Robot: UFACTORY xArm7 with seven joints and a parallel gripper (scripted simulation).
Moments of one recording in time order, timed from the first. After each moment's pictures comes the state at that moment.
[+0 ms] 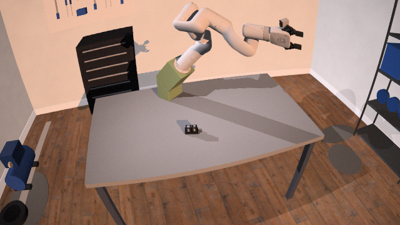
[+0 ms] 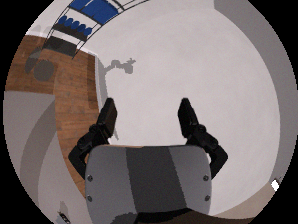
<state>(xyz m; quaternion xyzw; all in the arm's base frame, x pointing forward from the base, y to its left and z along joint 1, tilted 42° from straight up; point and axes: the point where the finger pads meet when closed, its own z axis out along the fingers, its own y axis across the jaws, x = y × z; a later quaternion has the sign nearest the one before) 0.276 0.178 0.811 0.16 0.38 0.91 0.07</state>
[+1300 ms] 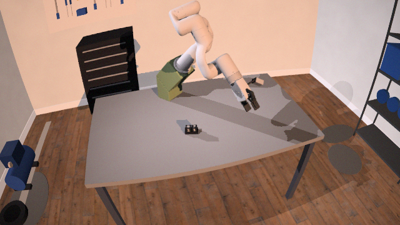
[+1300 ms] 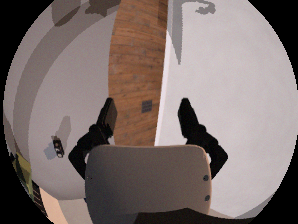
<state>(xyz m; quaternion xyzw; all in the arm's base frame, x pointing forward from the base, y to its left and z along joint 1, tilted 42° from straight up) 0.480 0.141 0.446 0.45 0.59 0.66 0.12</state>
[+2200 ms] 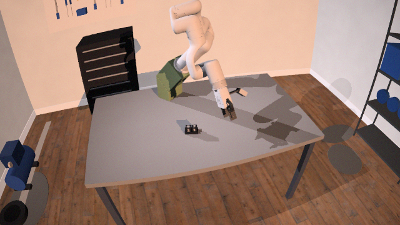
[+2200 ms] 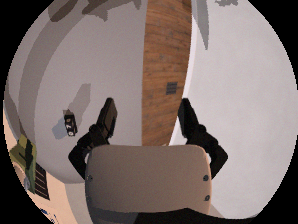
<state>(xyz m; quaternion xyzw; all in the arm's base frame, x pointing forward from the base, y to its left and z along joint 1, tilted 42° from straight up) 0.483 0.097 0.326 0.54 0.62 0.57 0.10</state>
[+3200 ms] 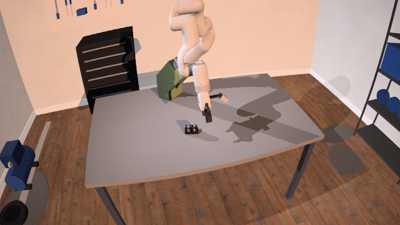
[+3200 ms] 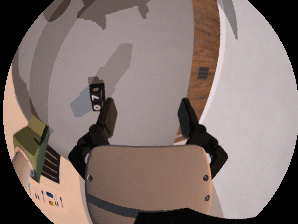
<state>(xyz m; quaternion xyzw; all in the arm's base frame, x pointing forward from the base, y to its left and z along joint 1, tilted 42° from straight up) 0.446 0.050 0.200 0.62 0.63 0.46 0.05</state>
